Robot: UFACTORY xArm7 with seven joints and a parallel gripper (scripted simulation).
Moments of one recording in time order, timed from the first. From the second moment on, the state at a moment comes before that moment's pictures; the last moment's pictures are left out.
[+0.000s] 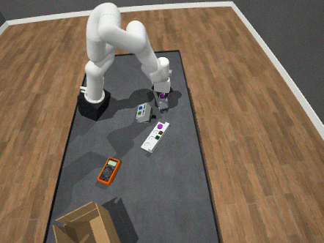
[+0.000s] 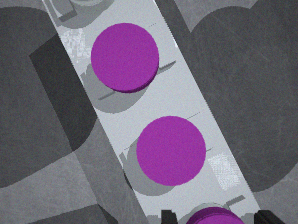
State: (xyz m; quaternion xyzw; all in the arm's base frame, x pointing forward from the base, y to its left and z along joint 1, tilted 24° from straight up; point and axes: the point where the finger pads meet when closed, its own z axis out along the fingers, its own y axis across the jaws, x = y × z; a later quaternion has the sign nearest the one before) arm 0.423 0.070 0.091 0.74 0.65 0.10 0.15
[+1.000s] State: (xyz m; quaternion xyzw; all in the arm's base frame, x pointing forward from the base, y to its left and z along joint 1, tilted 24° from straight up) arm 0.423 0.071 0.091 0.83 0.52 0.12 0.17
